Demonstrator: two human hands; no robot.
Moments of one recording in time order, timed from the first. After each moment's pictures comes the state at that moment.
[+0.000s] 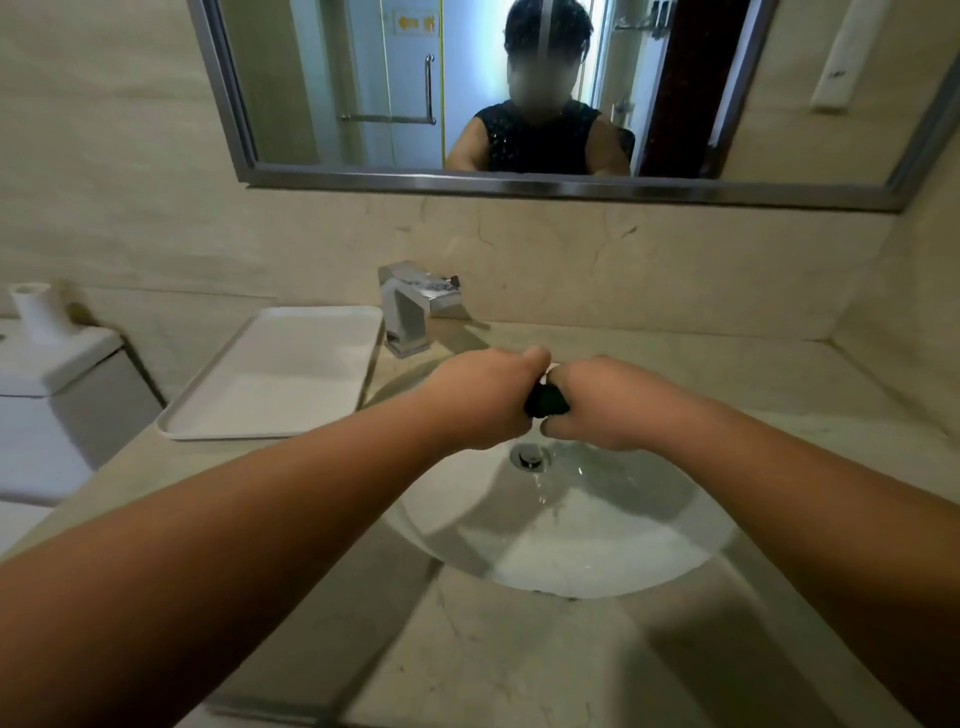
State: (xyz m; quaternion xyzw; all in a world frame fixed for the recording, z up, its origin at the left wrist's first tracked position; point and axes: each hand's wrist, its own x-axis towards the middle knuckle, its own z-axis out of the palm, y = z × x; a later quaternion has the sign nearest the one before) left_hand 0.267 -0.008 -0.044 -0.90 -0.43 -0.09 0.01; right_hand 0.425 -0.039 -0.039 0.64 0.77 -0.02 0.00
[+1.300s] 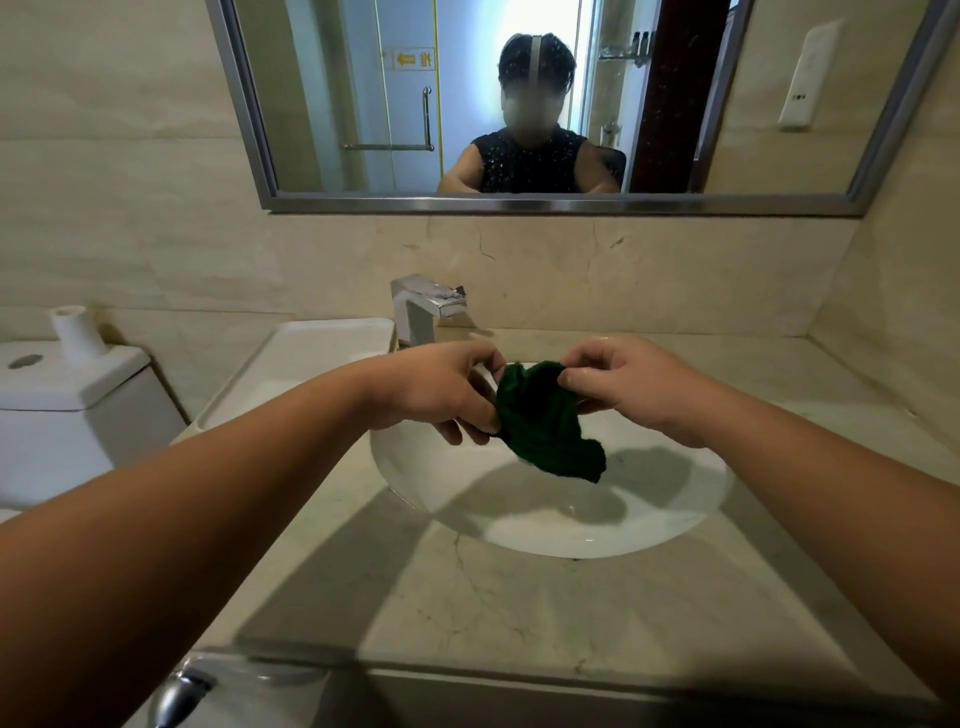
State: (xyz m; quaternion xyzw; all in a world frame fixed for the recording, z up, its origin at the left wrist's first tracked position) left_hand 0.199 -0.038 -0.012 -0.79 -0.42 -0.12 -0.43; right_hand 0.439 -0.089 -0.027 0.58 0.66 -0.33 -0.34
